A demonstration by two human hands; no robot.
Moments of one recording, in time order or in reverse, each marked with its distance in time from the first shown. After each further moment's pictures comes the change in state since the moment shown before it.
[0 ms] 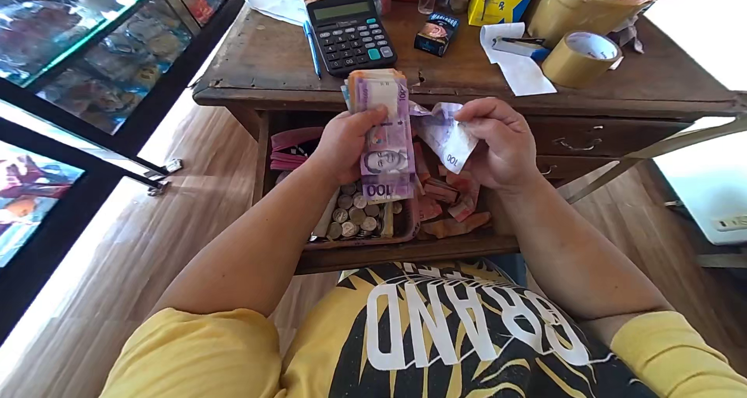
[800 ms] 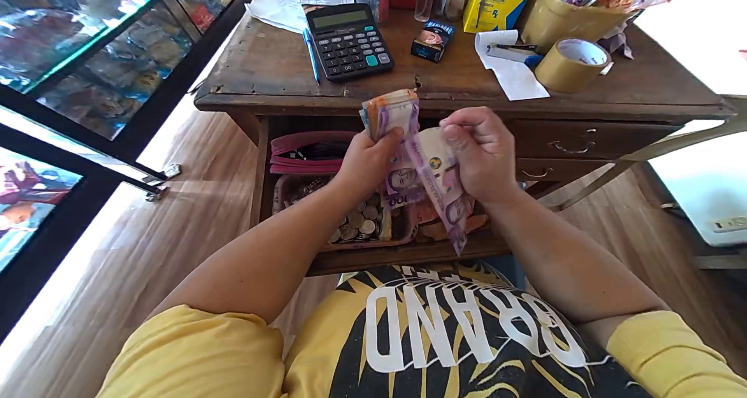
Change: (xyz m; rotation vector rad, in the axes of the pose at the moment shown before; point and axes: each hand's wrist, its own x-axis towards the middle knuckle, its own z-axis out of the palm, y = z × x) left_hand -0.003 -0.035 0.010 0.292 -0.046 0.272; right_hand -0.008 -0.001 0.025 -0.509 0.096 -0.236
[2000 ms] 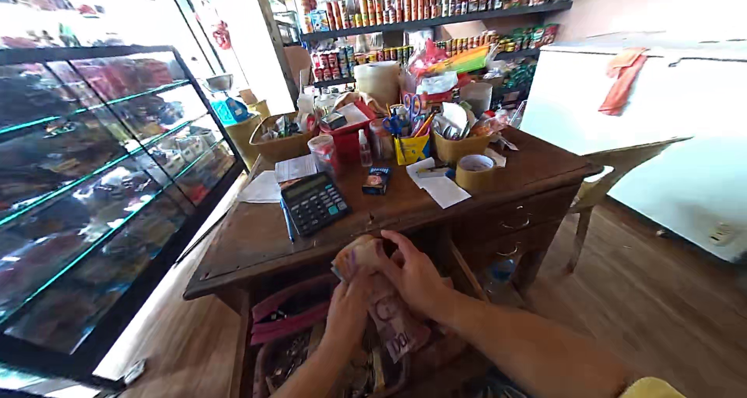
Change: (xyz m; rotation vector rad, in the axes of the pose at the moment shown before) left_hand -0.013 0.009 0.025 0.055 0.132 -0.092; right_hand 0.005 0.001 0.014 -0.236 -0.037 0.485
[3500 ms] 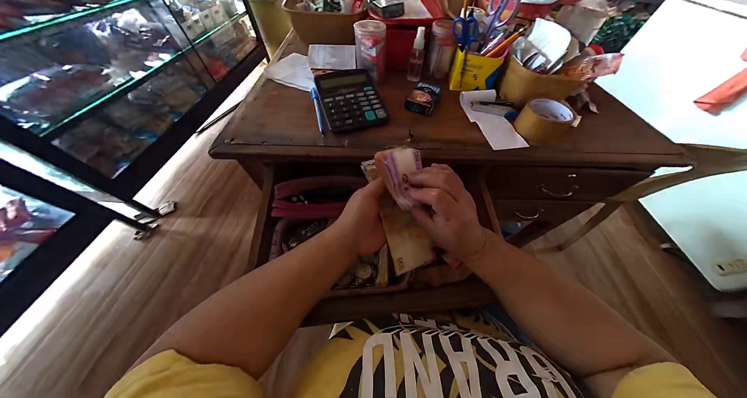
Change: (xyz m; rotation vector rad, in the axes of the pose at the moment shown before) left_hand 0.009 0.009 -0.015 -0.648 -0.219 -0.424; right_hand 0.005 0.034 0.010 -0.324 0.208 -0.943
